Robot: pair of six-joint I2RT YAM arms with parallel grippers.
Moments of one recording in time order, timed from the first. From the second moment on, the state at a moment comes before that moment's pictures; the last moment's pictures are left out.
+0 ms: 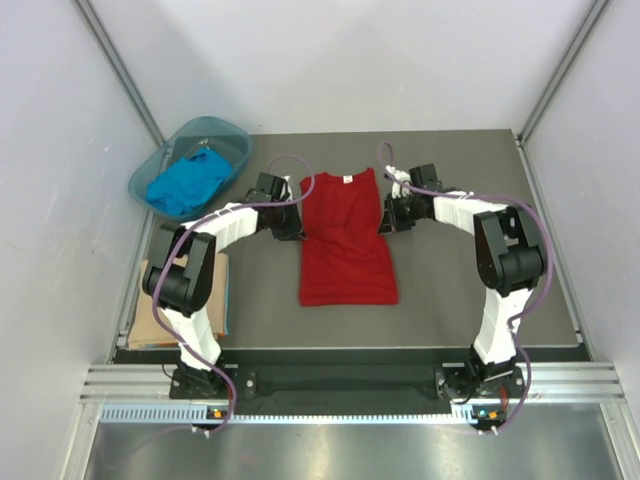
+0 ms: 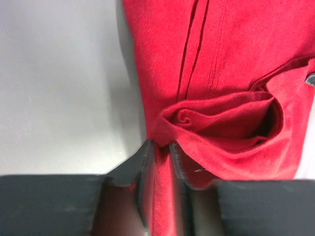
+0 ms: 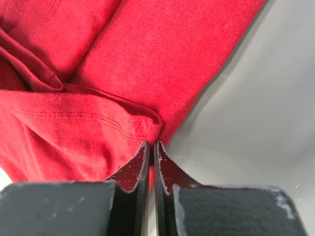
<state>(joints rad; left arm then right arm) -0.34 1.83 1.17 -0.30 0.27 -0.50 0.27 1.96 1.25 -0.28 -0.53 0.05</state>
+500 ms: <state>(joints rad) -0.34 1.88 1.21 -0.31 0.24 -0.52 0.27 1.86 1.14 -0.15 -0.42 0.09</state>
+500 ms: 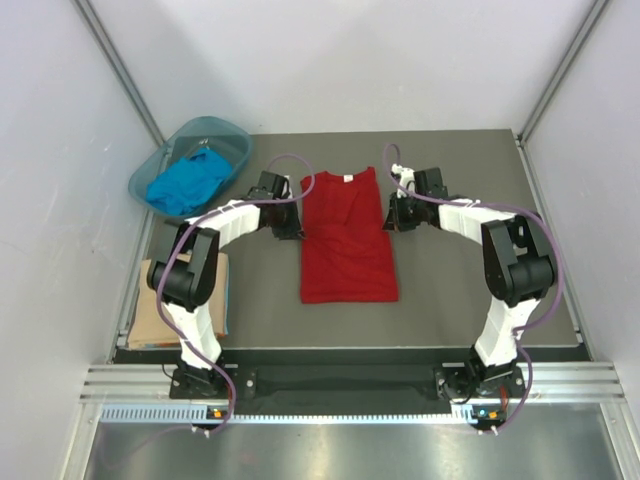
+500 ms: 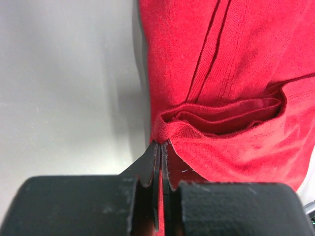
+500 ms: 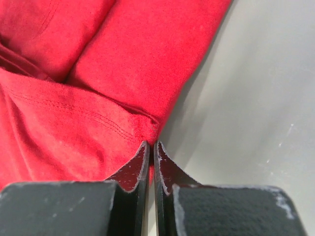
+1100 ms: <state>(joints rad) -0.33 1.94 1.29 -0.37 0.22 -0.55 0.26 1.86 1.13 -0.10 -0.37 0.14</state>
